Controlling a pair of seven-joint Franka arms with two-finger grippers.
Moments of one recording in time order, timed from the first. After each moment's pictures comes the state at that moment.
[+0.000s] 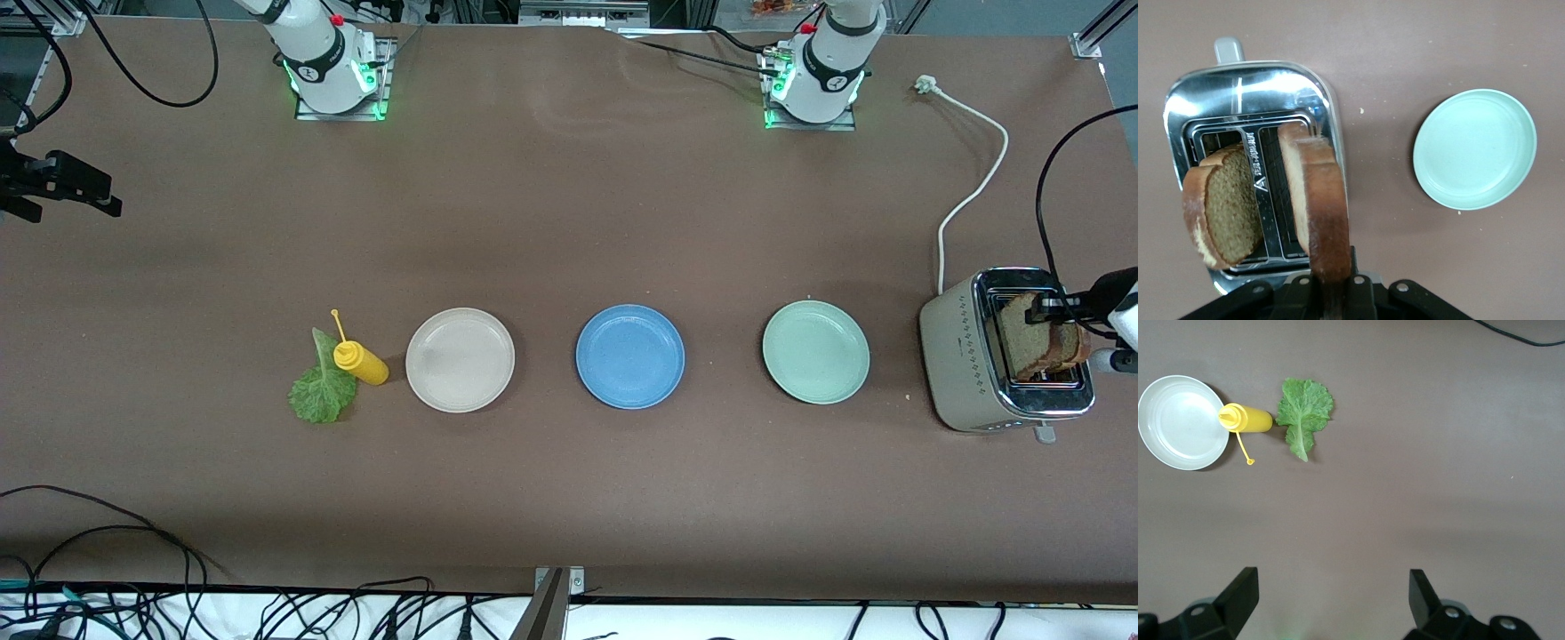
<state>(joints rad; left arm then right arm) 0.40 0.37 -0.20 -1.49 0.08 1.67 0.27 0.15 0.03 -0.23 -1.55 0.01 1.53 -0.17</state>
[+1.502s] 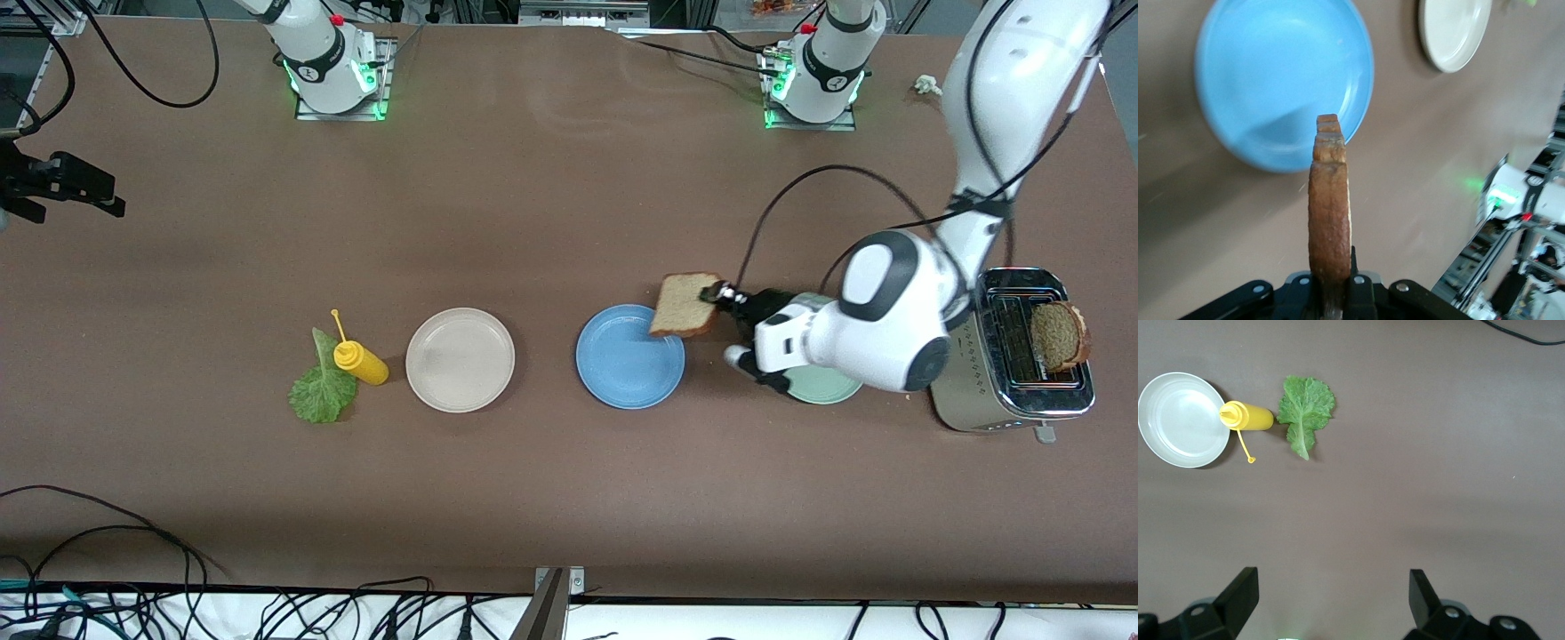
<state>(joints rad) 0.17 0.69 -0.54 -1.51 -0.39 1.75 0.21 0.15 0.04 -0.23 -1.55 0.01 1.53 -0.18</state>
